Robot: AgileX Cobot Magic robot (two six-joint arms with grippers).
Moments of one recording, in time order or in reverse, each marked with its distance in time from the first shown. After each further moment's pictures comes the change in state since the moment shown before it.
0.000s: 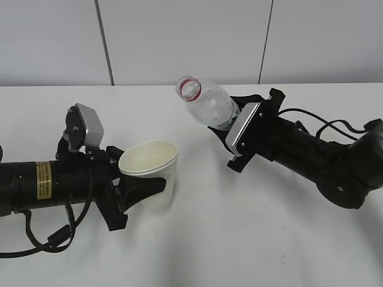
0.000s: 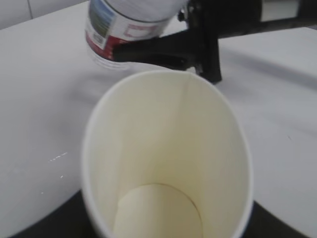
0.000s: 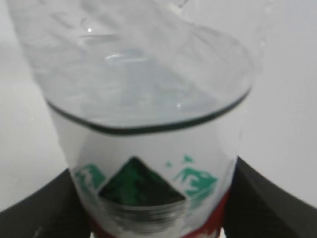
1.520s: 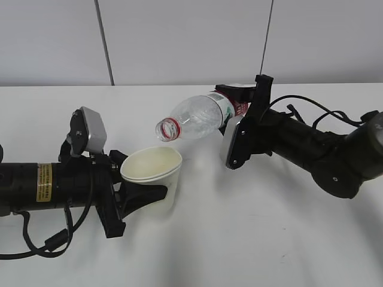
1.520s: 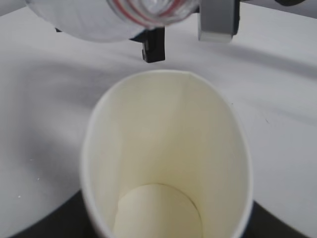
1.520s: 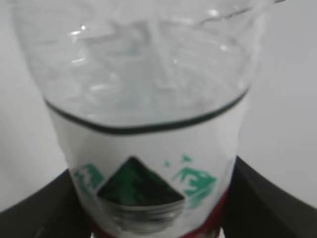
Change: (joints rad) left arm 0.000 0.000 -0.008 0.071 0.007 -0.008; right arm 0.000 0.000 -0.056 -0.013 0.000 -0.499
